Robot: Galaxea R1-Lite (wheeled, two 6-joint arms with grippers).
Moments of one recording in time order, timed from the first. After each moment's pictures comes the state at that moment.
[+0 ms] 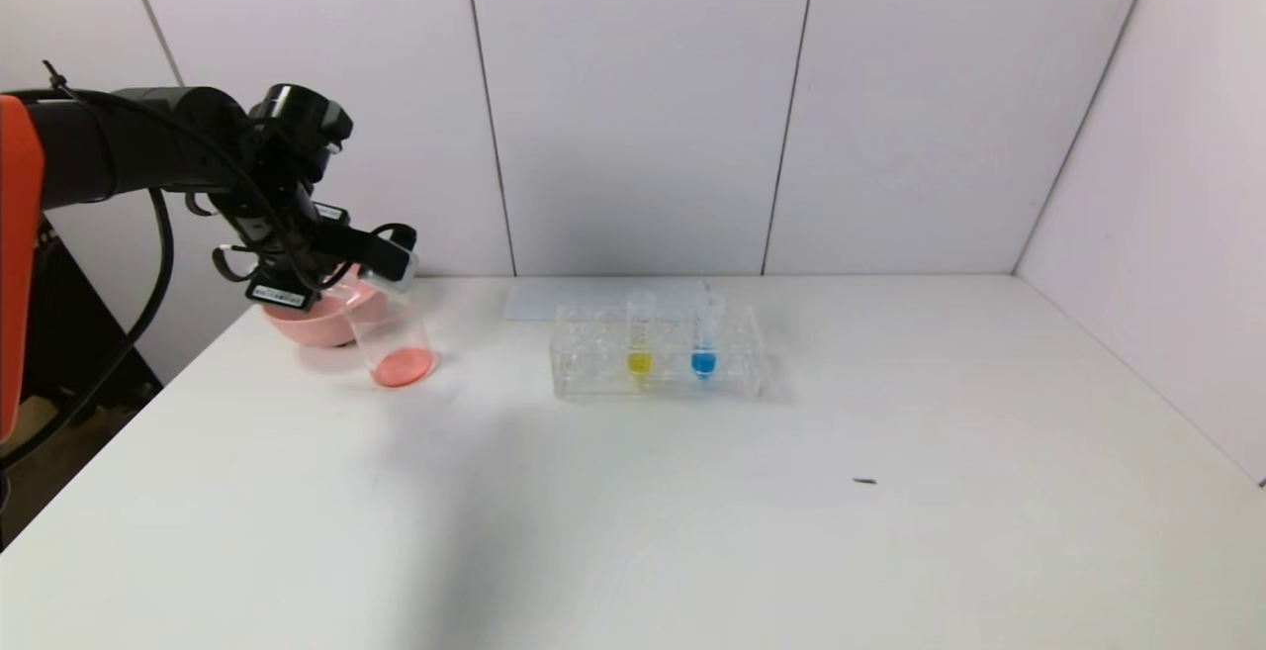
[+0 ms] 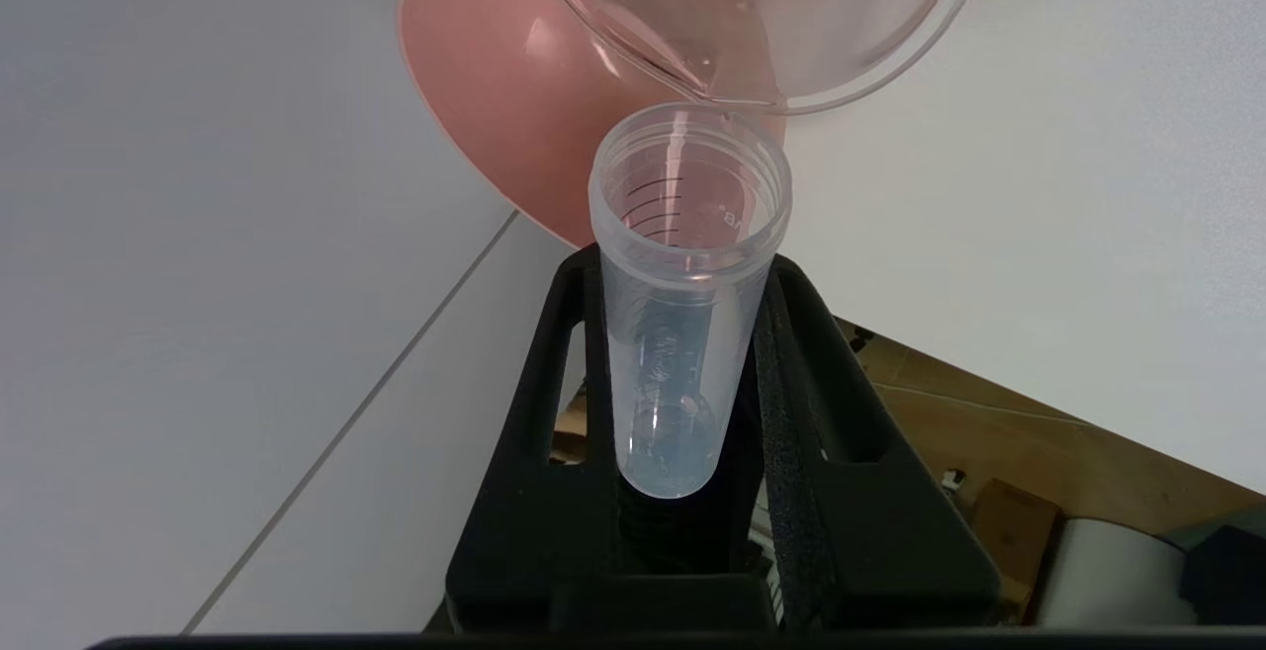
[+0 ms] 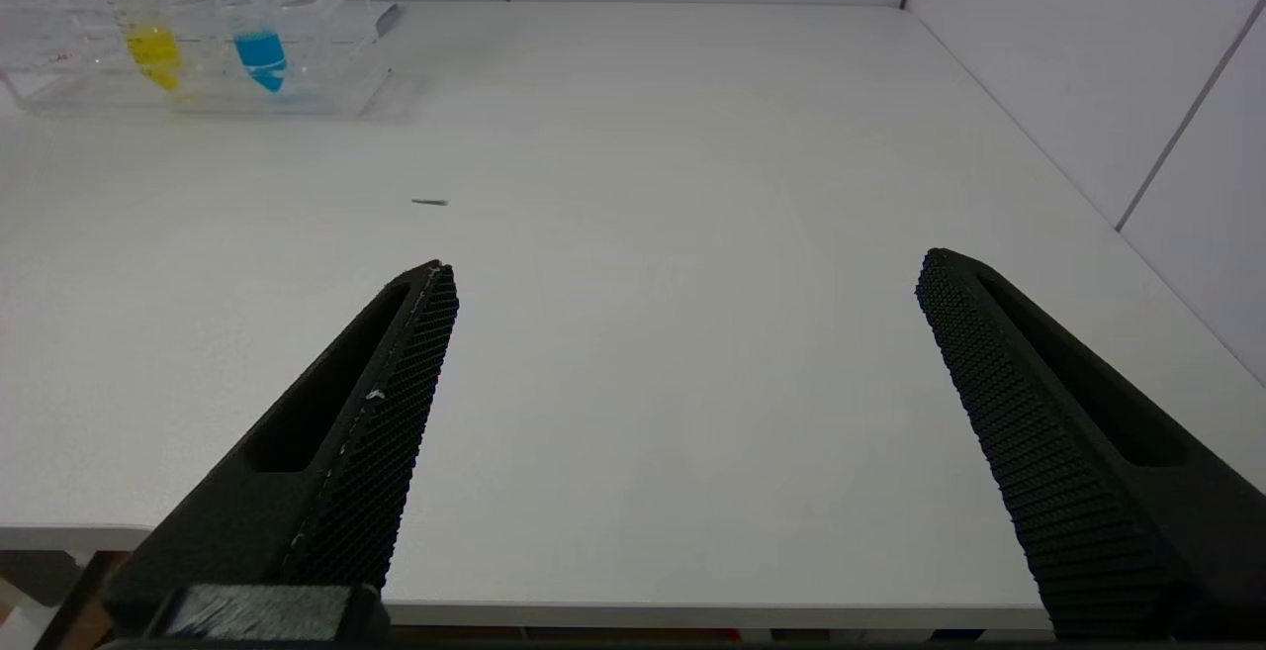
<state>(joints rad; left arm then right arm) -0.06 2.14 -1.99 0.74 0.33 1.64 0.00 0.00 0.00 0.00 0.00 0.00</state>
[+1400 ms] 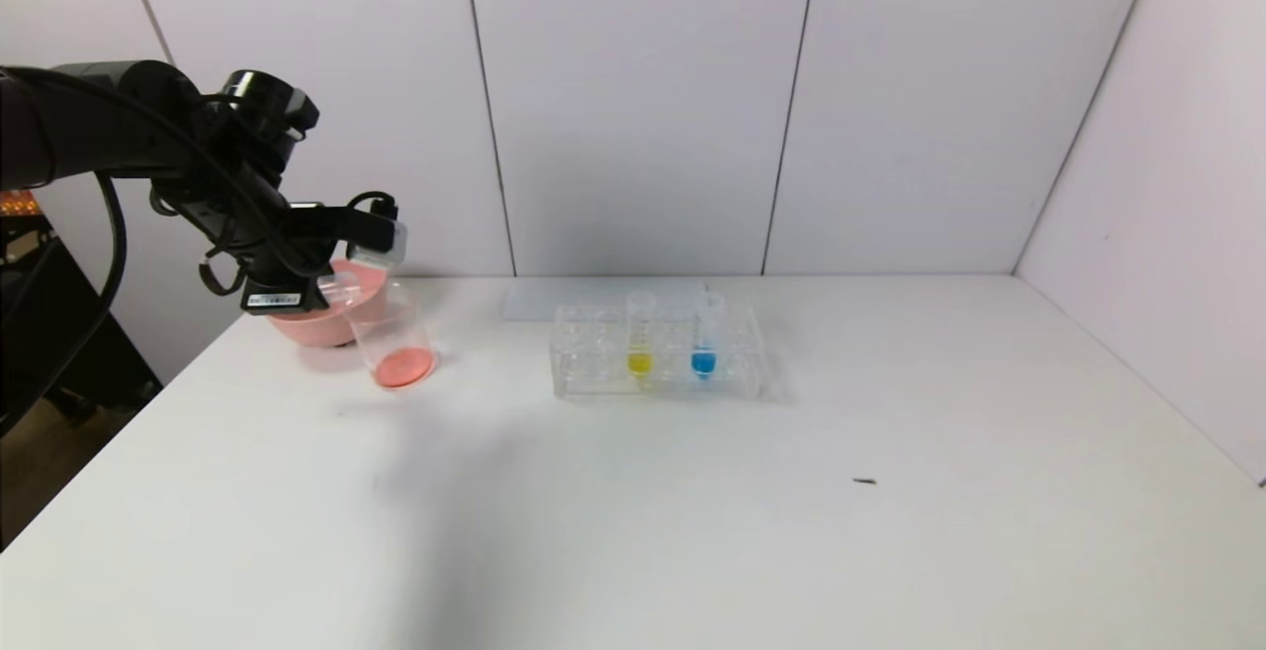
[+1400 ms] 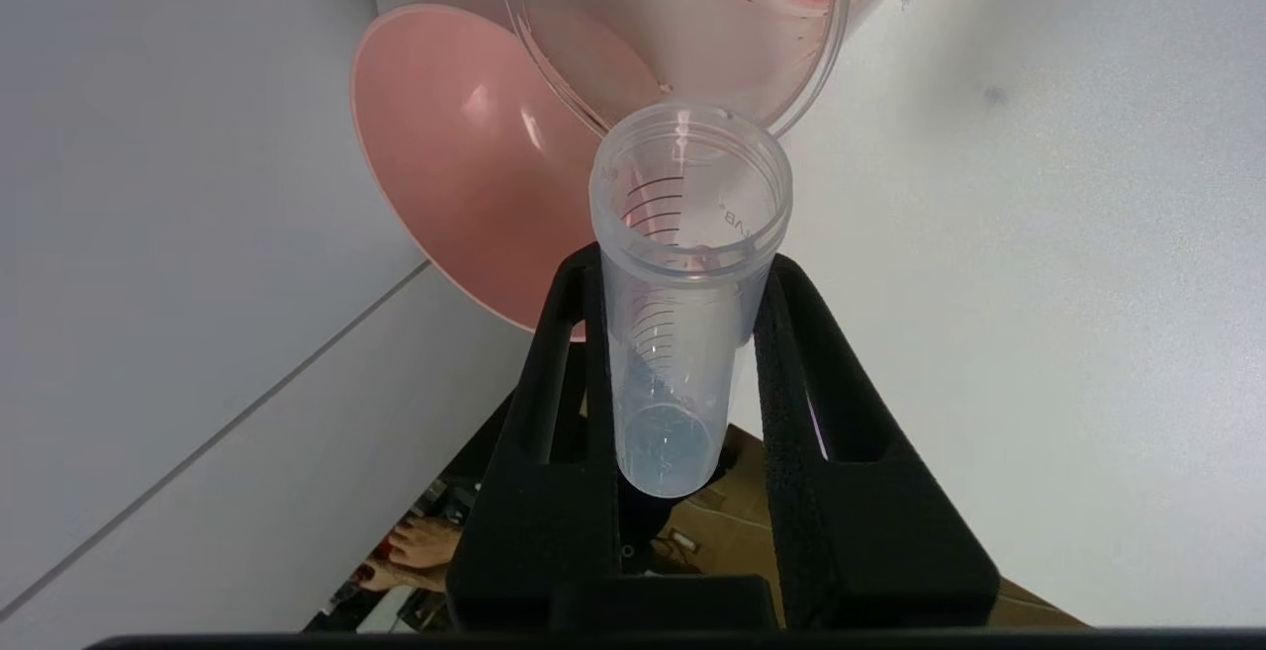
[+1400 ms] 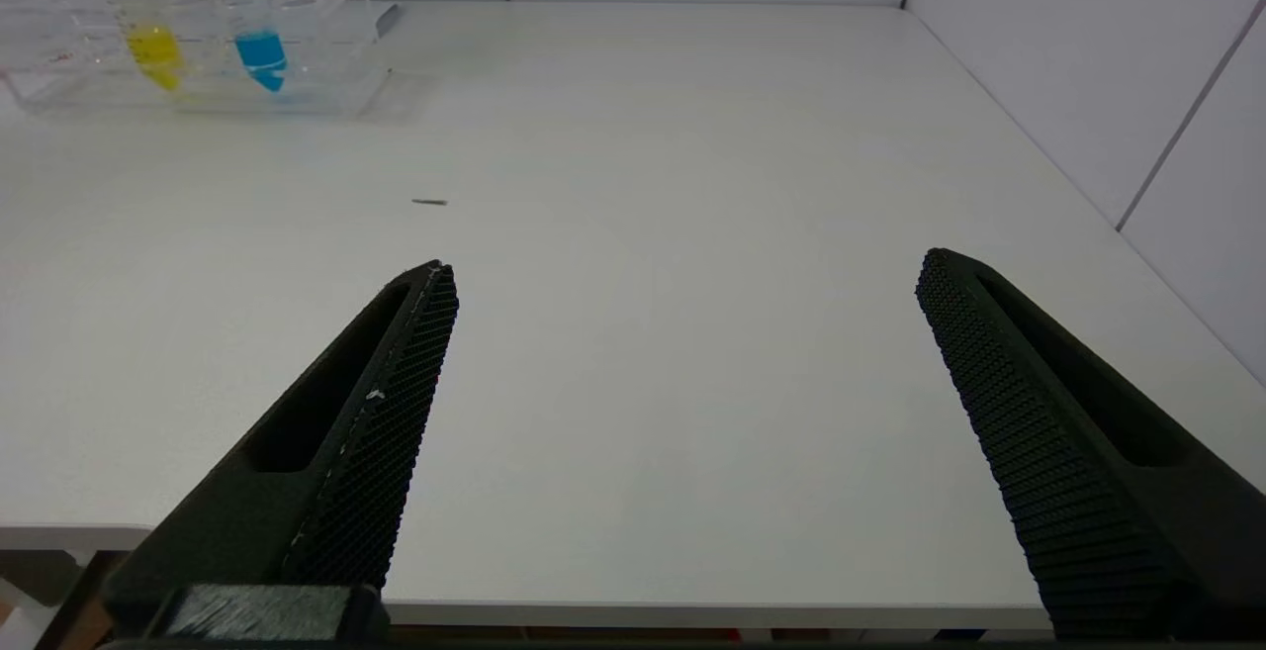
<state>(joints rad) -0.02 2.08 -1.98 0.82 0.12 1.42 0.00 0.00 0.00 0.00 0.00 0.00</state>
